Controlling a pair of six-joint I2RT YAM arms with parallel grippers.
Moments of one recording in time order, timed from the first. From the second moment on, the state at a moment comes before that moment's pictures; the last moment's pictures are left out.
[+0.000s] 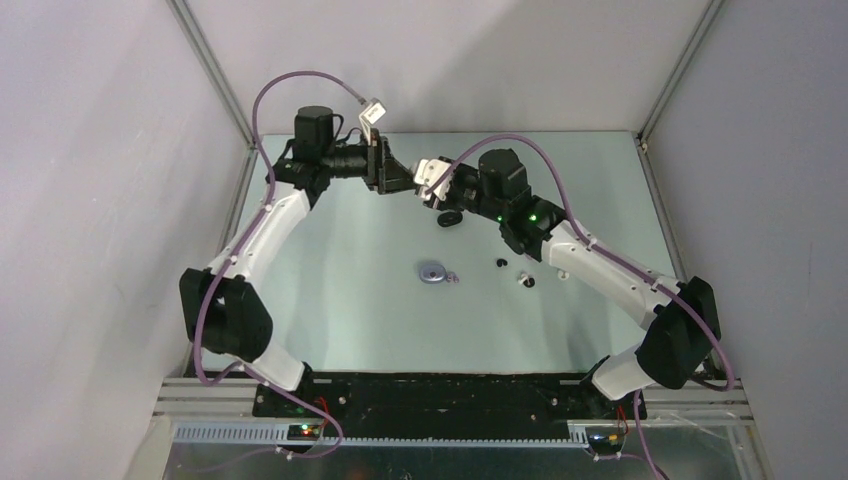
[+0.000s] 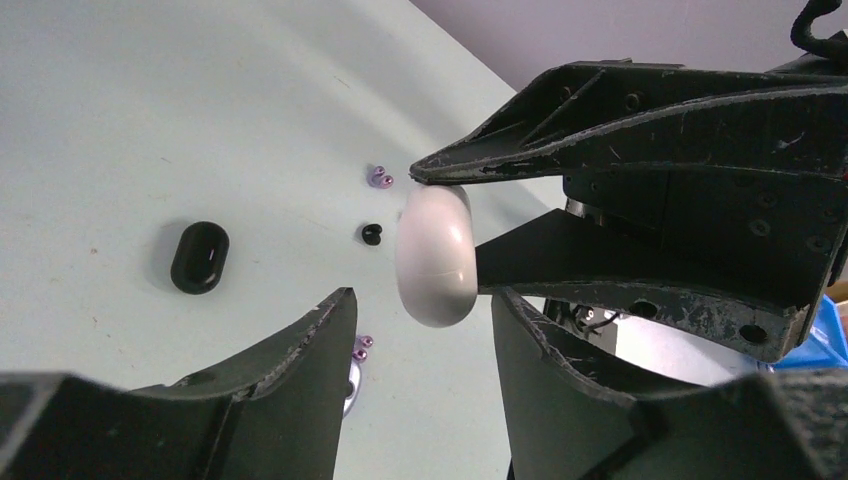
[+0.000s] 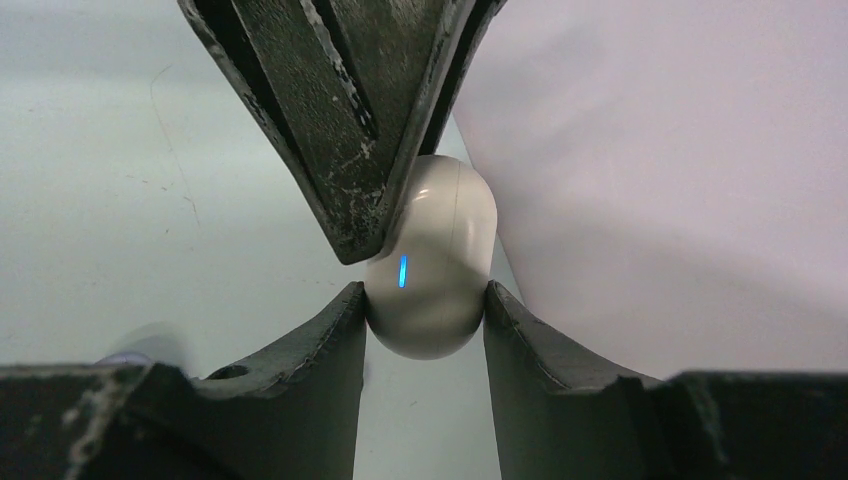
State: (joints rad) left arm -0.25 1.57 1.46 -0.32 1.02 -0.16; right arm 0.74 1.48 1.31 -0.02 -0.20 -0.74
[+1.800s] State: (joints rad) left arm -0.26 1.46 1.26 -0.34 1.16 0.62; right arm 0.54 1.69 1.69 -0.63 -0.87 -0.58
